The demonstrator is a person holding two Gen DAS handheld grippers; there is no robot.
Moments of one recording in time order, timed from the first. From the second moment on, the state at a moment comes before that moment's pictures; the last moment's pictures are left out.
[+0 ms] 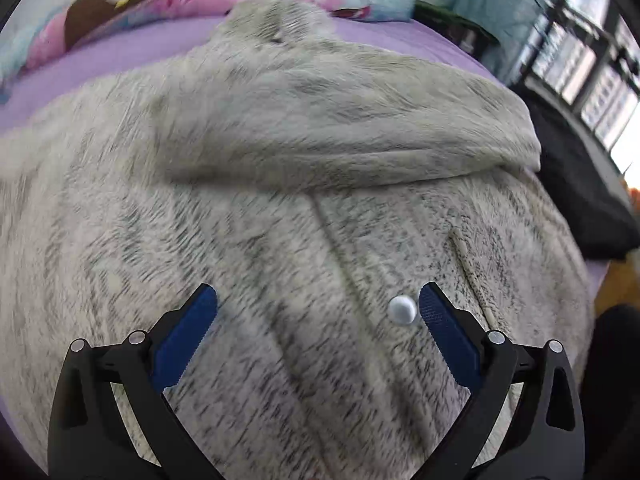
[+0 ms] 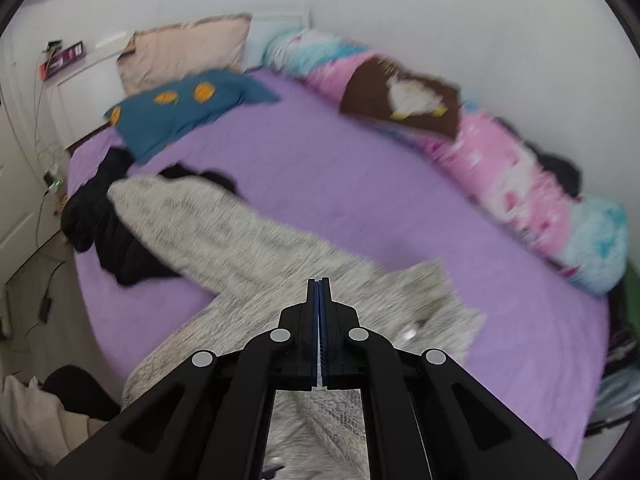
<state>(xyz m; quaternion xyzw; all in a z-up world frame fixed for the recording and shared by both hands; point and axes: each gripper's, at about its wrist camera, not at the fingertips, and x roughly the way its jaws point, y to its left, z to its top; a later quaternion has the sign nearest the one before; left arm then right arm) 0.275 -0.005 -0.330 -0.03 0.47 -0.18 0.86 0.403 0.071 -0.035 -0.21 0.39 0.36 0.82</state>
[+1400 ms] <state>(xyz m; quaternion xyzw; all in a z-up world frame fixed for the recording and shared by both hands) 0.272 0.019 -0.323 -0.05 0.47 -0.18 0.86 0.421 0.109 -0.138 -0.37 0.43 0.35 0.74</state>
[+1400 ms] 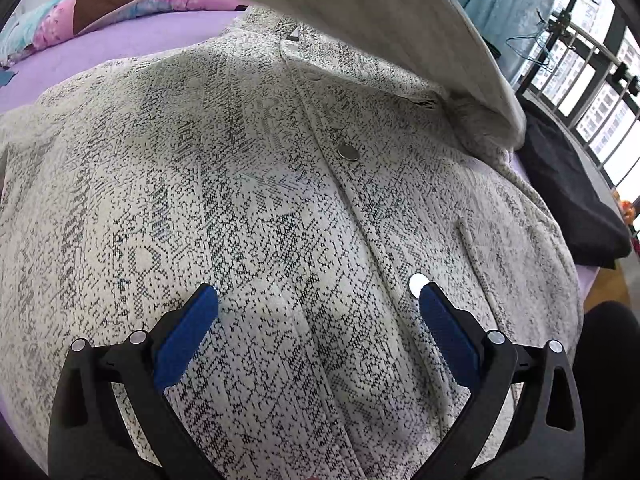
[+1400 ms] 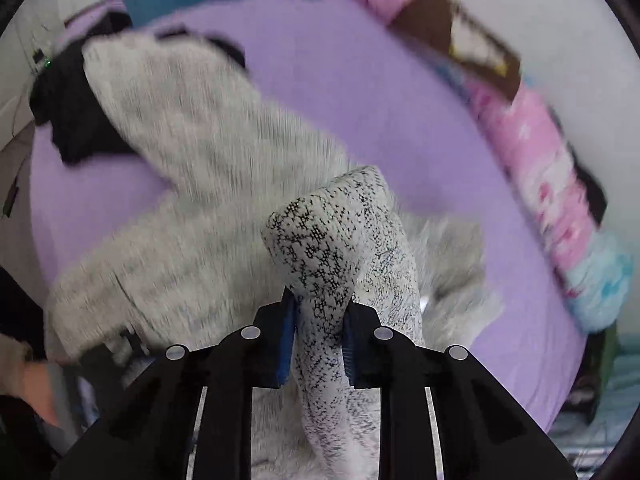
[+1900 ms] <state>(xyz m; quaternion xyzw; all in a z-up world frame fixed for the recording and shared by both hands) 0.263 0.043 -0.306 -0.04 0.47 -0.17 0.86 0.441 0.151 -0.280 -0.31 0.56 0.43 0.64</state>
